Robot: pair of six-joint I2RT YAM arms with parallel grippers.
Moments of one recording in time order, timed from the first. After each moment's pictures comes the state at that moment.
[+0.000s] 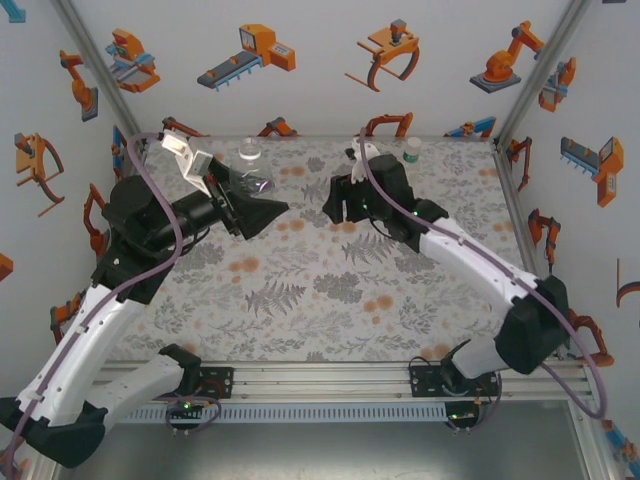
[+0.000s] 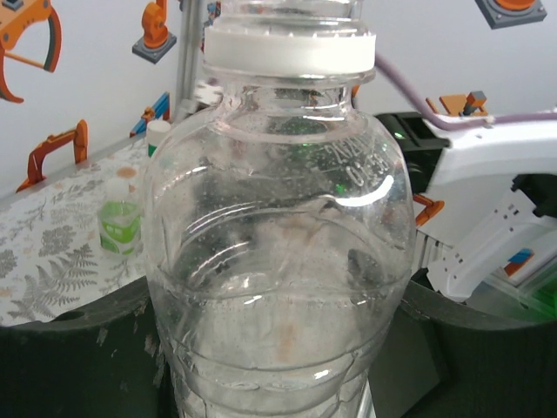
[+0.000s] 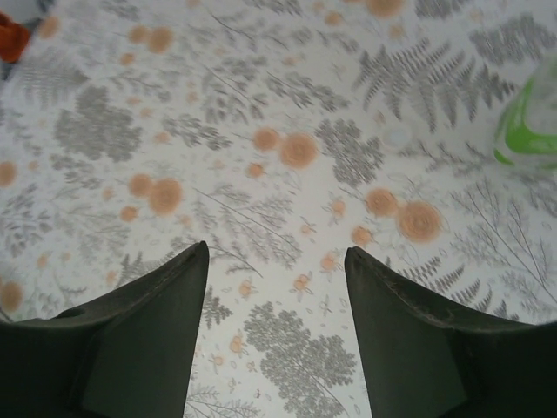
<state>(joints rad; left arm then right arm) -0.55 0.91 1.15 -0.10 0.57 -0.31 0.63 1.48 1.24 -0.28 -0.09 0.28</state>
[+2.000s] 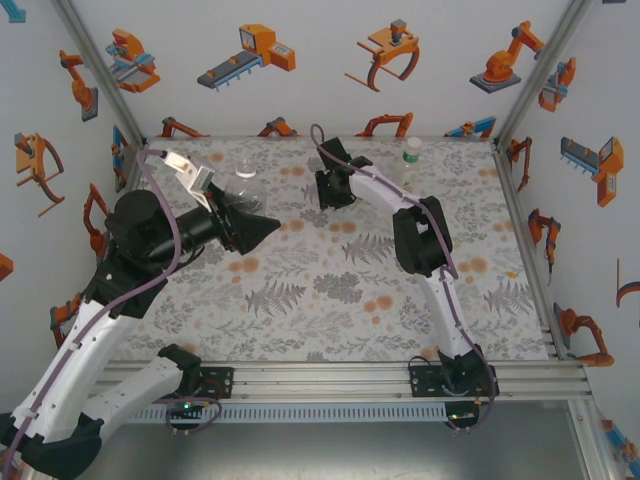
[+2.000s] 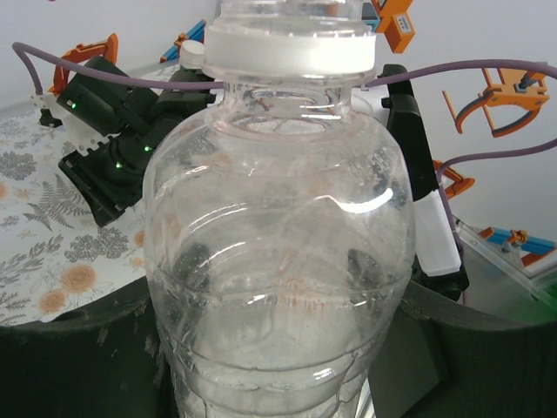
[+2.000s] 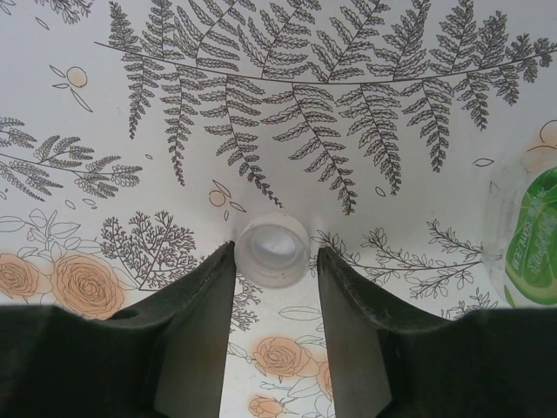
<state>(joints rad) -0.55 0.83 1.09 -0.28 0.47 -0.30 0.54 2.43 2.07 -0.68 0.01 0.29</state>
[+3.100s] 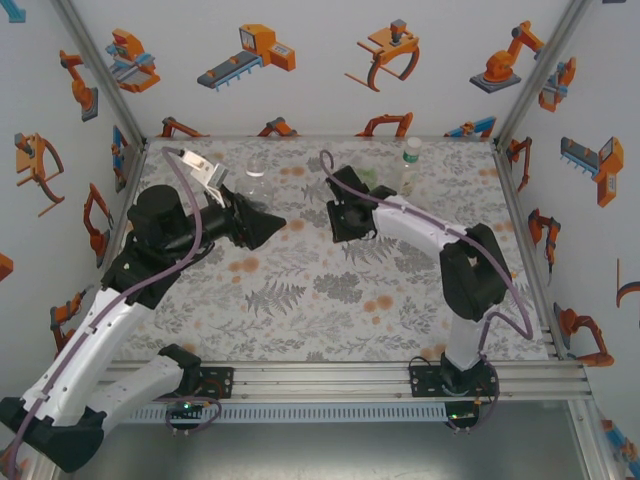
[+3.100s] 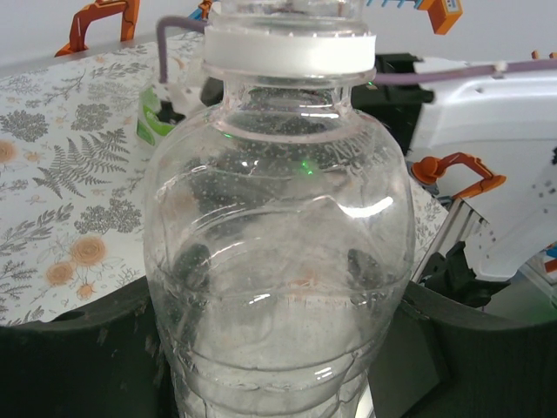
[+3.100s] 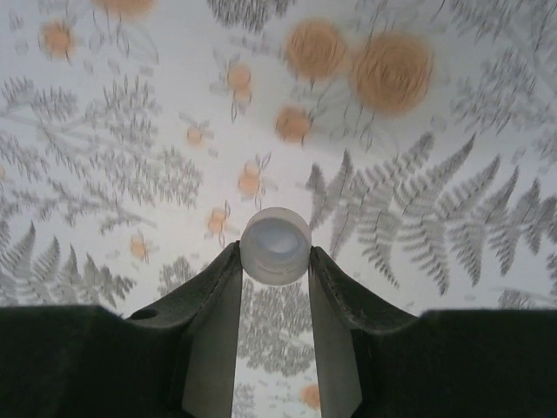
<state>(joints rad) -0.55 0.90 1.04 -0.25 0.42 -0.31 0.68 1.83 1.38 -0.62 0.05 0.36</state>
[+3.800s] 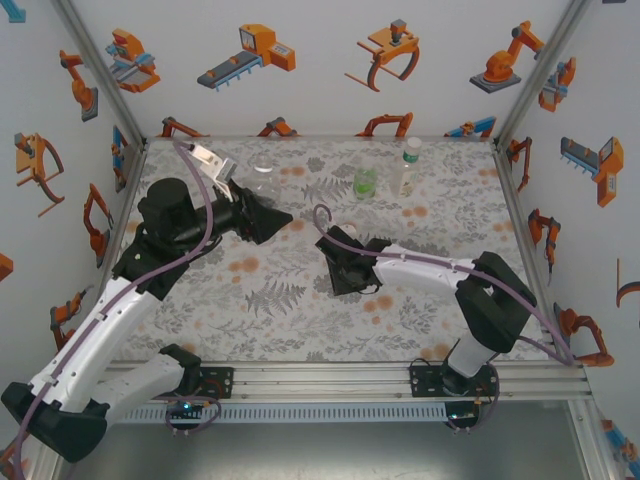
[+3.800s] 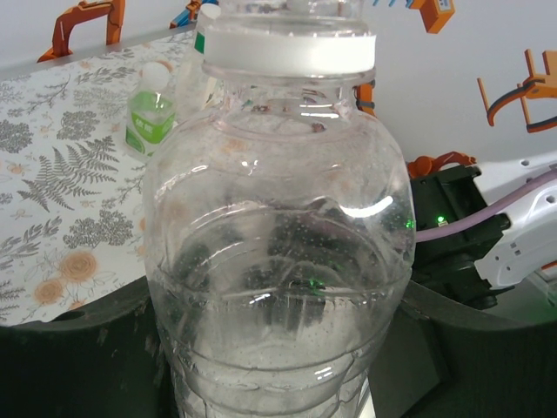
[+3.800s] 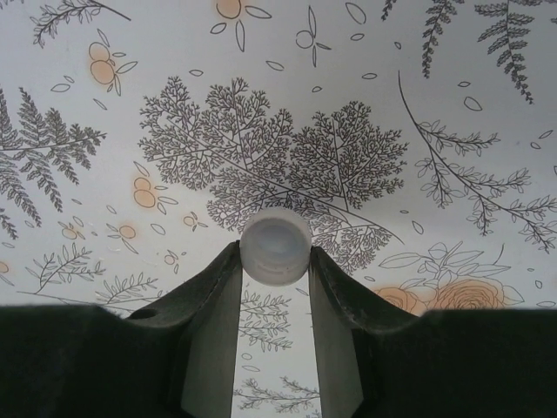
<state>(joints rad) -0.55 0.96 1.04 -0.18 0.46 -0.31 0.90 1.63 1.01 -0.54 0.16 0.60</state>
